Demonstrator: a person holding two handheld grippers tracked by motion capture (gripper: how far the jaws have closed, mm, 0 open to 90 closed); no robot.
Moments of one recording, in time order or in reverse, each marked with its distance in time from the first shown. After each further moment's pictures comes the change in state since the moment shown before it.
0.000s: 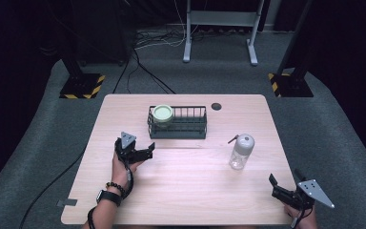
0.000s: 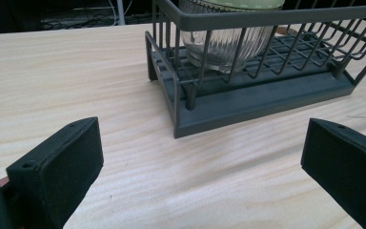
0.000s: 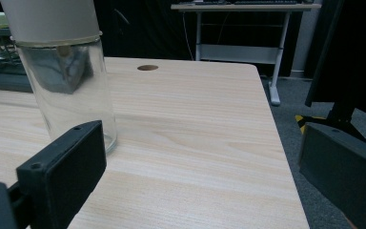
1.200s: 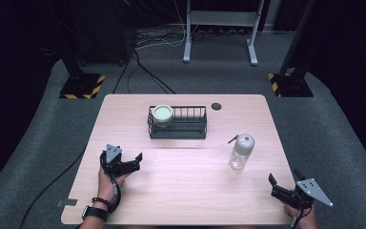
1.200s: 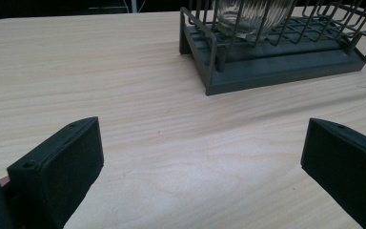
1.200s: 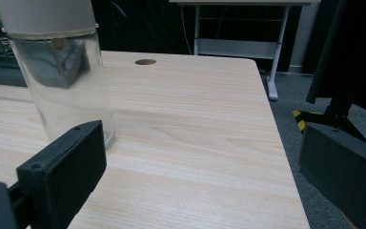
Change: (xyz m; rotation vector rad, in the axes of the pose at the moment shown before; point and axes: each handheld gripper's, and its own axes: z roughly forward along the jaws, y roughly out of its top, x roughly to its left) left arm 0.023 -0.031 -0.044 -0.010 0.039 -0.010; right arm 0.001 0.000 0.003 0.024 -0.010 -0.008
